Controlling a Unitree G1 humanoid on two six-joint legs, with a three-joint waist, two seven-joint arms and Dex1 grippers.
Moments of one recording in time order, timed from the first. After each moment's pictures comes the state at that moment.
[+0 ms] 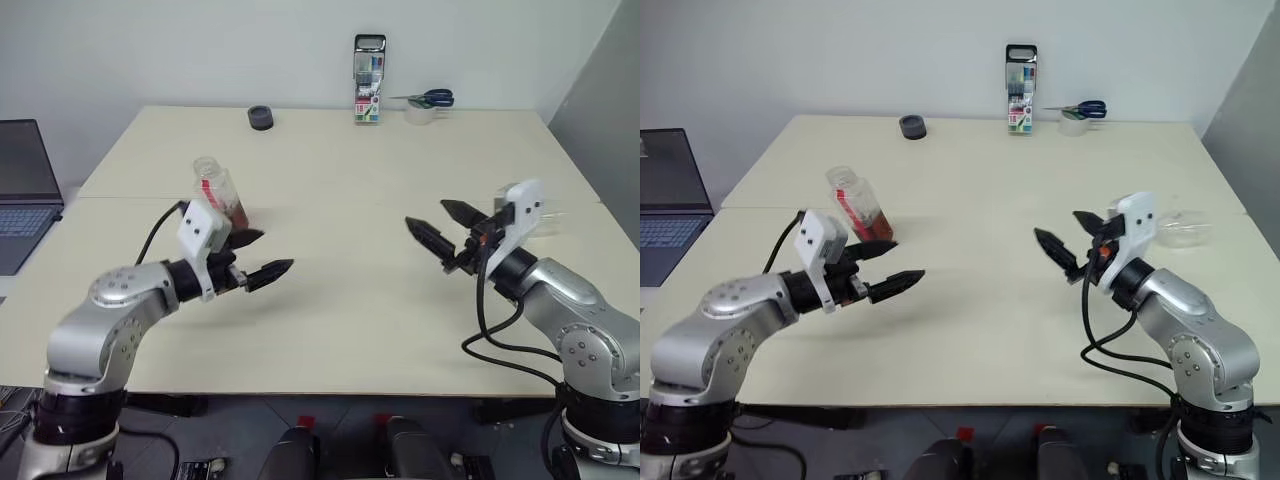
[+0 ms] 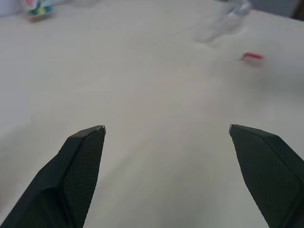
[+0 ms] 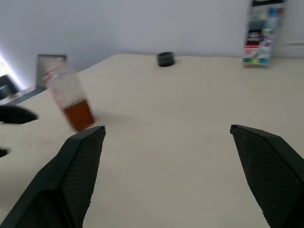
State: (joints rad) left arm -0.36 0.73 0.11 -0.35 -0.58 0.74 -0.83; right arm -0.33 -0.39 -0.25 -0.49 0.70 0.83 0.25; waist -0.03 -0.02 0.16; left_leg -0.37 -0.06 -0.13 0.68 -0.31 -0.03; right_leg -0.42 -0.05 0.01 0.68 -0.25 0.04
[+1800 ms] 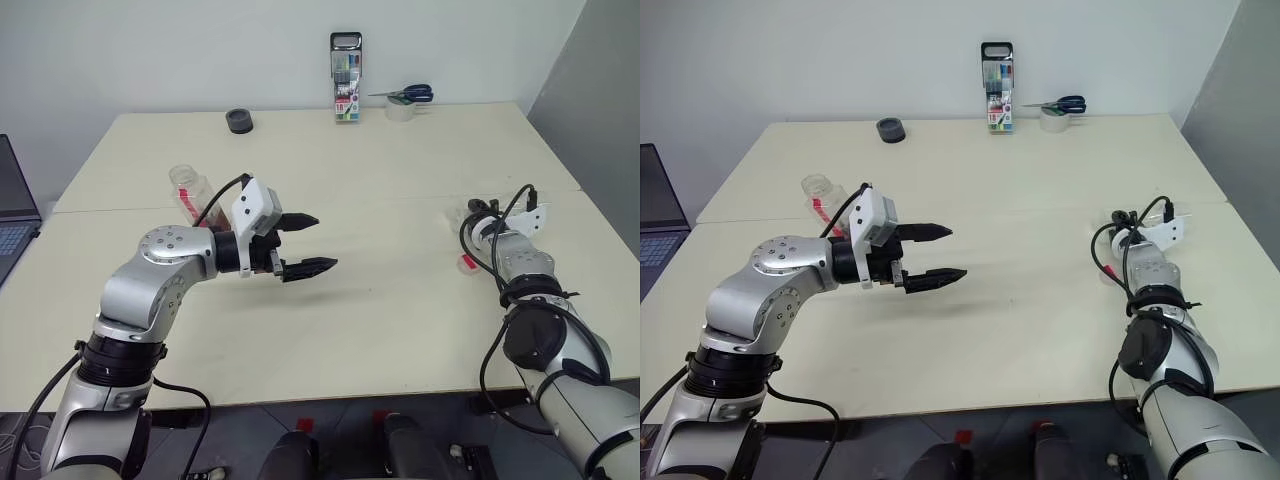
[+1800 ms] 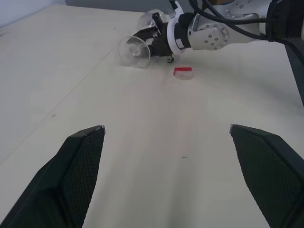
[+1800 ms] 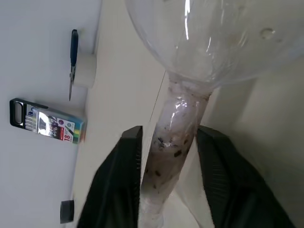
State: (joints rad) left arm -0.55 0.67 -0.06 -0.18 -0.48 0.60 -1.00; right arm -1.03 -0.31 -0.75 1.16 0.81 0.26 0.04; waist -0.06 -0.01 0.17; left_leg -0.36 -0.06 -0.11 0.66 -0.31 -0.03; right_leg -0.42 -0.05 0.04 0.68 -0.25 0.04
